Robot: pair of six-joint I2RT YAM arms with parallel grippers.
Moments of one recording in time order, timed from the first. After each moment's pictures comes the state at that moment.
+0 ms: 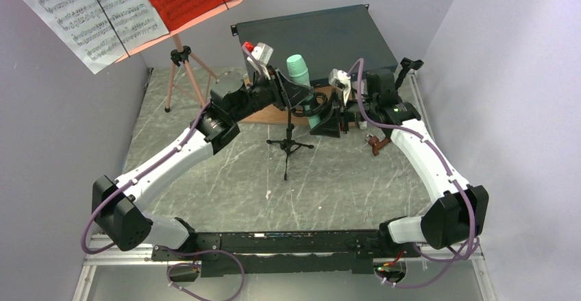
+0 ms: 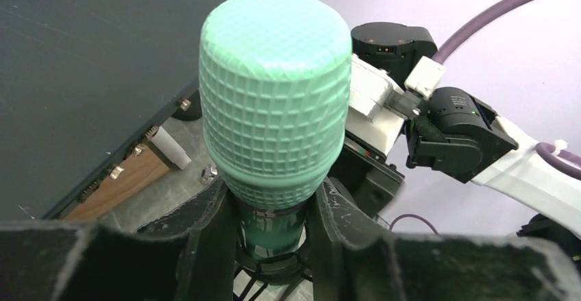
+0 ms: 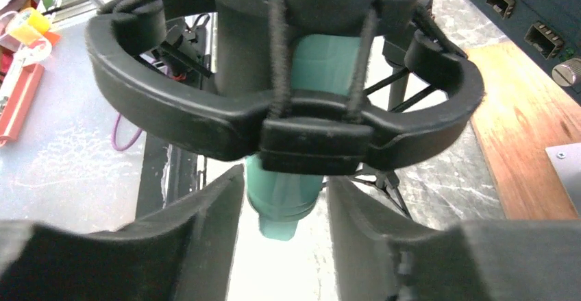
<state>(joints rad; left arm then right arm) -0.69 1.37 1.27 0.23 0.31 -0.60 0.29 1.34 1.23 -0.49 -1.19 -0.30</state>
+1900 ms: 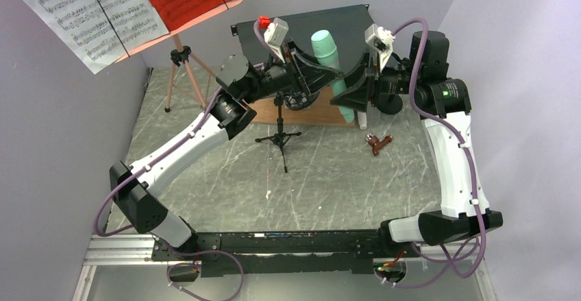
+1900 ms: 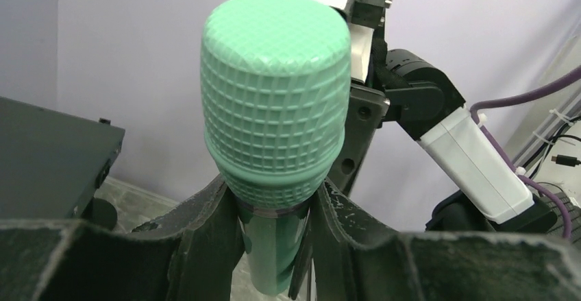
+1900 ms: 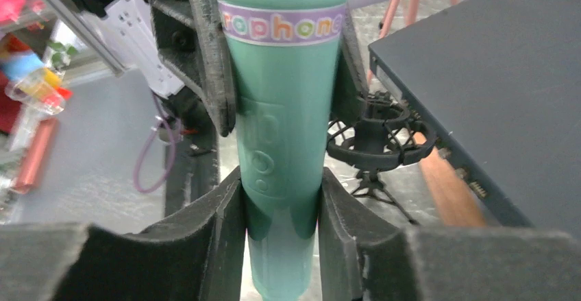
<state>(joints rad) -0.77 1.54 1.57 0.42 0.51 -0.61 0.16 1.35 1.80 -0.86 -1.24 -0.25</state>
